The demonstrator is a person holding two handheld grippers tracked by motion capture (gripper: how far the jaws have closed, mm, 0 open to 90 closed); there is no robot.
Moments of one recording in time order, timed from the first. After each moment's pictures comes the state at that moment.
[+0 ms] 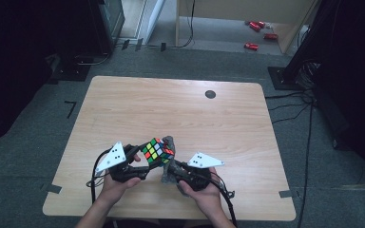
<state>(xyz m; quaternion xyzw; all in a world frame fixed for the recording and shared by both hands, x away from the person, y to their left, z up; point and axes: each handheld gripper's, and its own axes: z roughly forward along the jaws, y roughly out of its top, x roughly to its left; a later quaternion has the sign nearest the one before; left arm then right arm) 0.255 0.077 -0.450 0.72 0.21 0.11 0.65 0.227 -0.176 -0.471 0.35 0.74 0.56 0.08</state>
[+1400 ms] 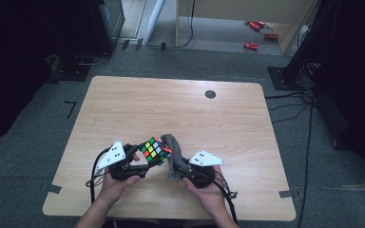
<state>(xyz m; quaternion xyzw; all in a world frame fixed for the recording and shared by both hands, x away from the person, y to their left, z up) 0.262 0.083 -0.453 0.72 0.23 0.11 0.64 0.235 -0.194 -0.466 0.39 0.75 0.50 0.16</state>
